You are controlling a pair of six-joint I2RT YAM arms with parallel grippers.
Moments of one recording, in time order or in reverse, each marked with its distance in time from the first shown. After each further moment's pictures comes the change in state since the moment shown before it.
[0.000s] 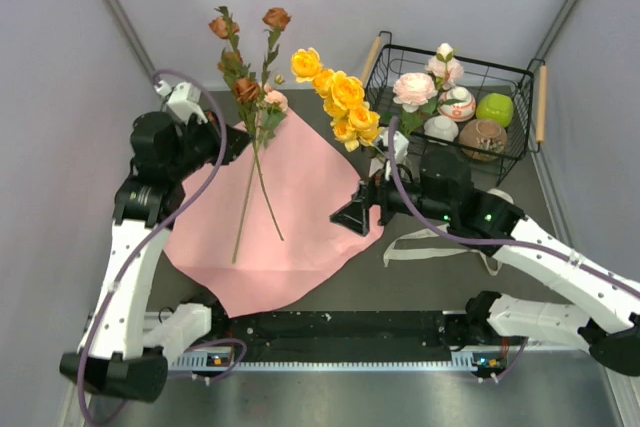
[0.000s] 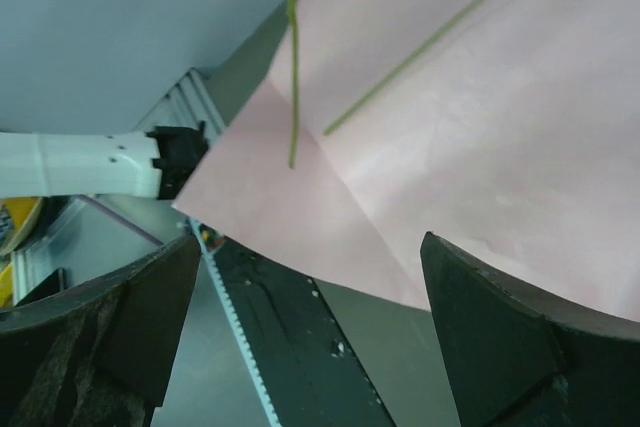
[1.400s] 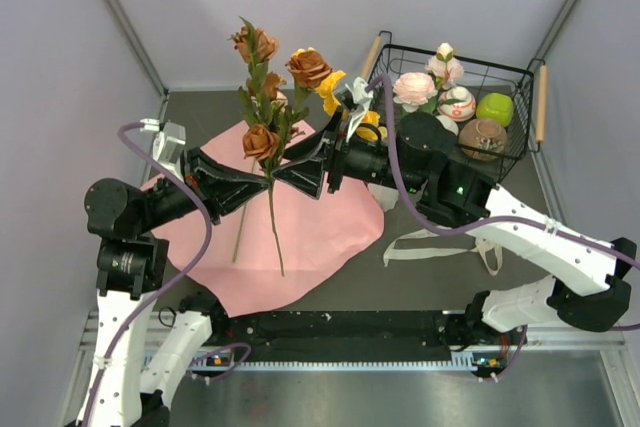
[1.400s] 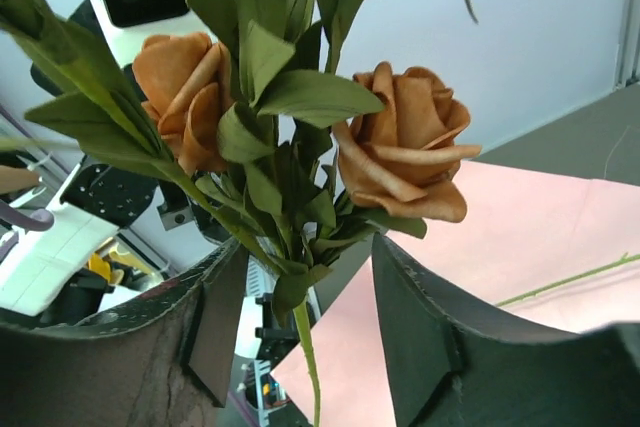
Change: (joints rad) left arm 0.000 -0.387 -0.169 0.423 0.633 -0.157; right arm 0.238 0.329 0.519 0.228 0.054 -0.070
